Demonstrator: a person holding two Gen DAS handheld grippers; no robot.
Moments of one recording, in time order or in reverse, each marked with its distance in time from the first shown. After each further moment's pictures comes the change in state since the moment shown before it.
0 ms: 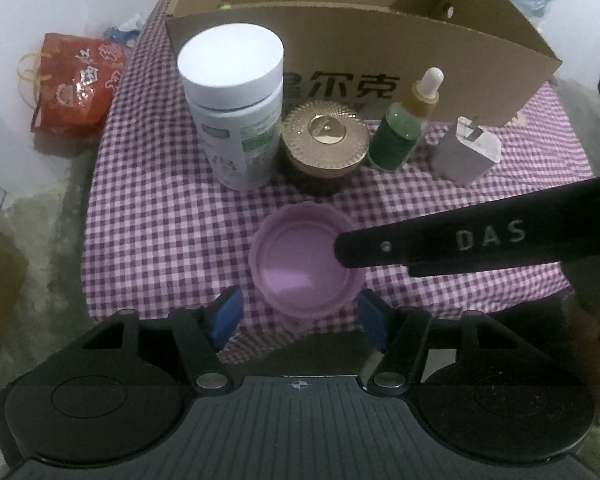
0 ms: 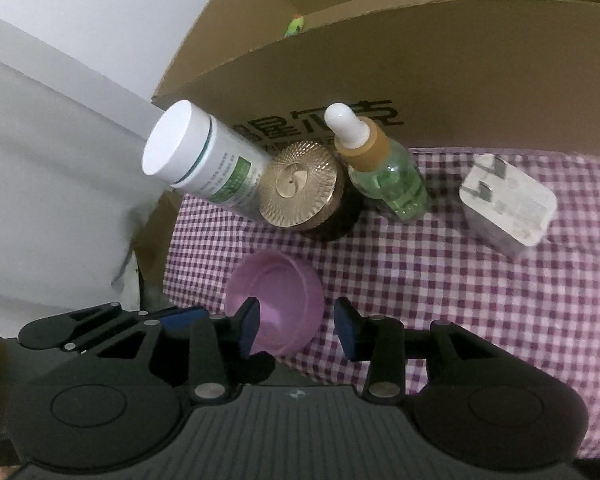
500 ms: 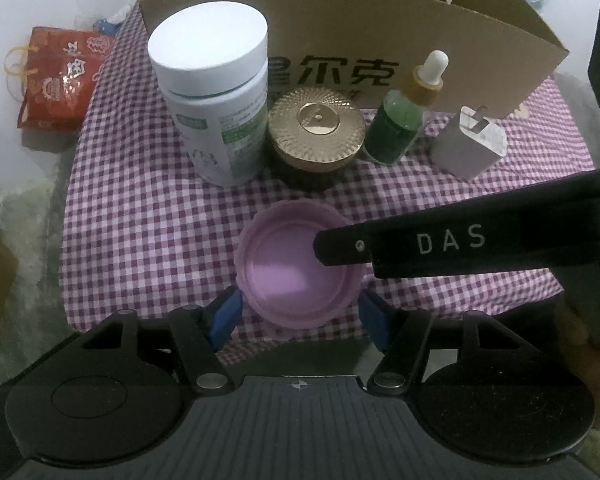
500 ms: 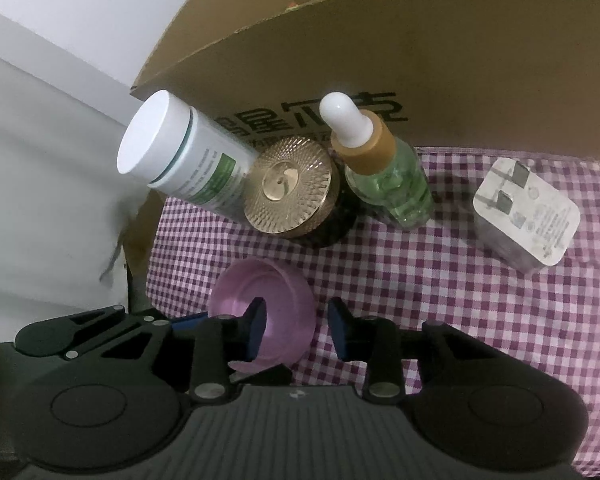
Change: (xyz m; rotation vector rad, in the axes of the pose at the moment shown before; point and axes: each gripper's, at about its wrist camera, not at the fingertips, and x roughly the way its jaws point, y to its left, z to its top) left arm 0.017 -0.004 0.002 0.006 0.018 -0.019; right arm 0.017 -0.003 0.004 -0.010 0.013 -0.025
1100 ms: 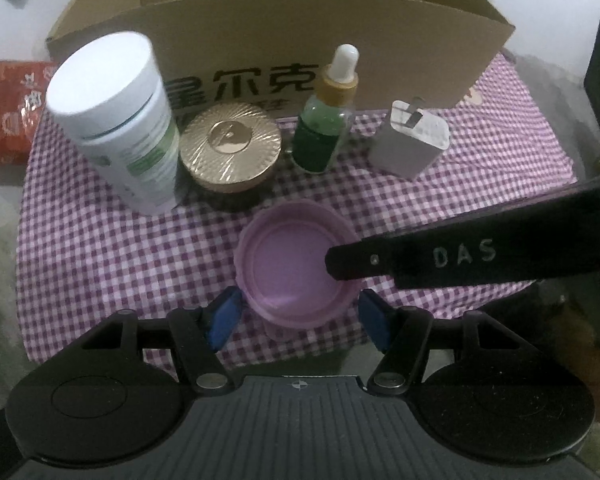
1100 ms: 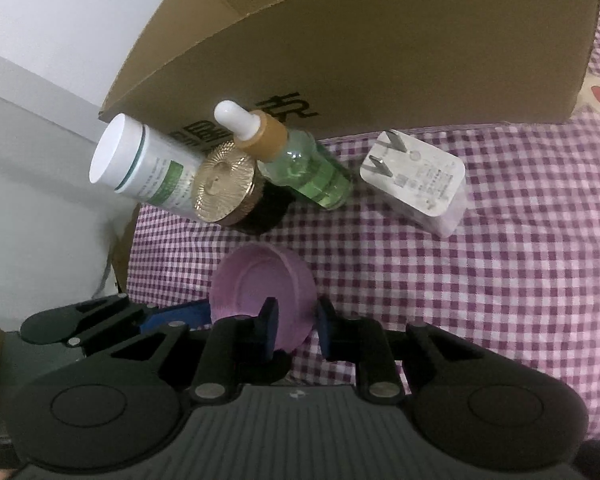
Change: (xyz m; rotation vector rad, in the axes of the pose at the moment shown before) left arm 0.009 -0.037 0.007 0.108 -0.025 -0.063; right arm -0.032 -0.038 -0.019 0.085 -0.029 -0.026
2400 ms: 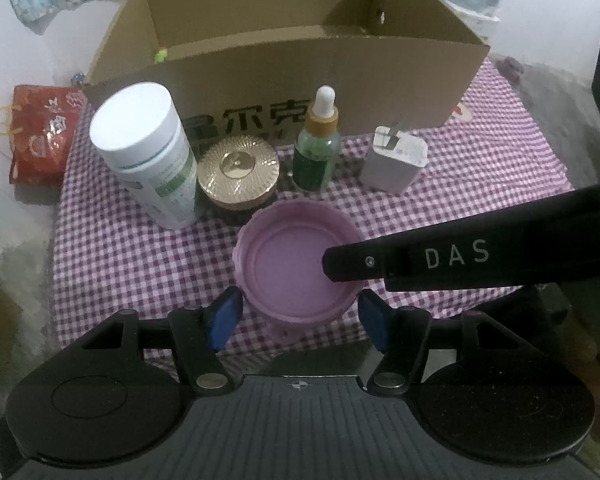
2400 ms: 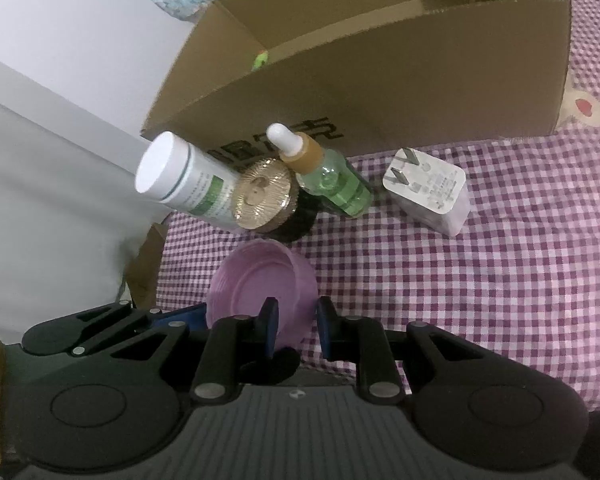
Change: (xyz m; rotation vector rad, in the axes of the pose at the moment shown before) left arm -0.039 -0.012 -0.008 0.010 -0.072 0.062; right arm -0.034 0.028 -0.017 0.020 -0.093 0.036
